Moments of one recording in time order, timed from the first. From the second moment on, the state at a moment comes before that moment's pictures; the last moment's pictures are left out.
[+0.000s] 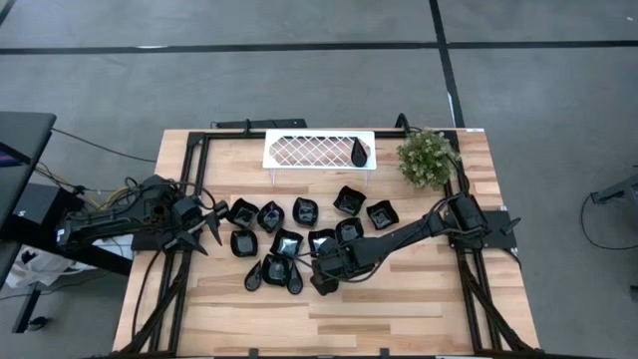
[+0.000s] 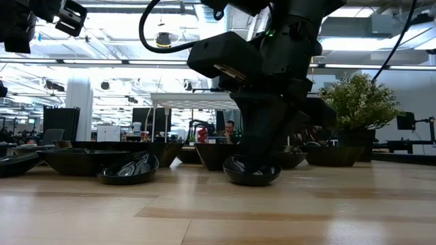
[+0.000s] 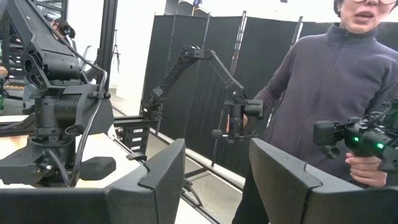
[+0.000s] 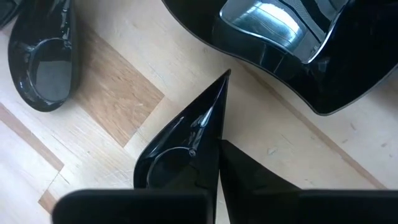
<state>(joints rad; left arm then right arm) 0.20 0.35 0.15 0.32 1.02 -0.40 0.32 2.02 1.42 -0.62 0.05 1.19</state>
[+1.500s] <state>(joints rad) 0.20 0.35 0.15 0.32 1.02 -0.40 0.33 2.01 1.47 -0.62 0.04 1.24</state>
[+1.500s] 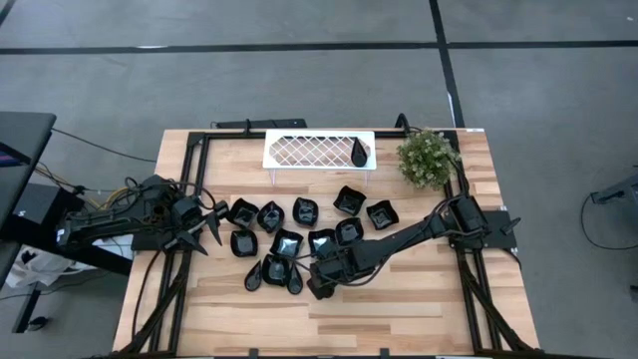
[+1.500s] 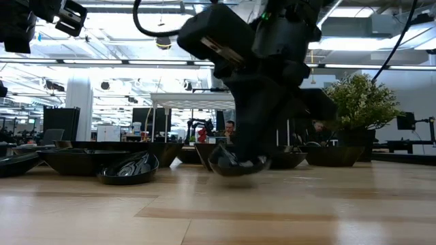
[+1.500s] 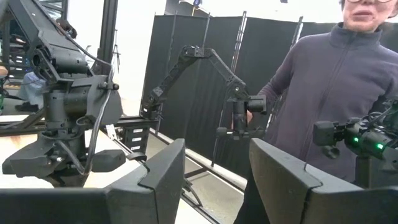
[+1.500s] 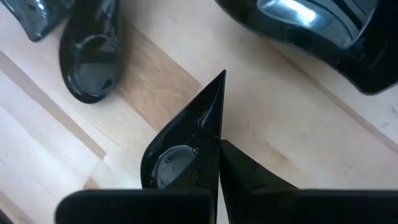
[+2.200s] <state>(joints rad) 0.20 0.35 0.15 0.32 1.02 -0.40 0.35 2.01 1.68 -0.84 0.03 1.21</state>
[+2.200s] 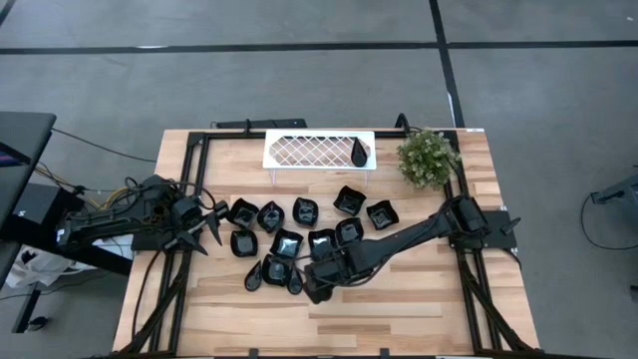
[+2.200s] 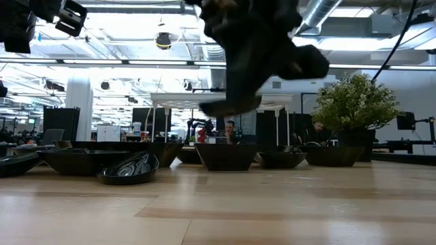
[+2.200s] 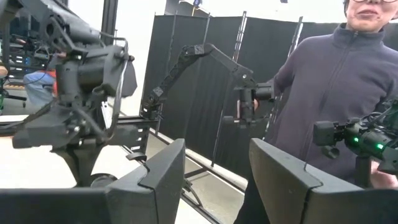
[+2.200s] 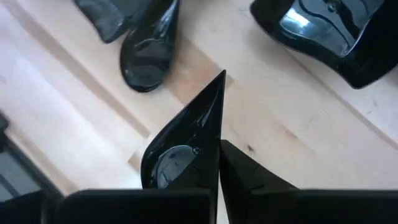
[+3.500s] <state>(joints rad) 0.20 0.35 0.15 0.35 1.02 -0.40 -0.35 1.90 2.34 -1.57 0.07 0.57</state>
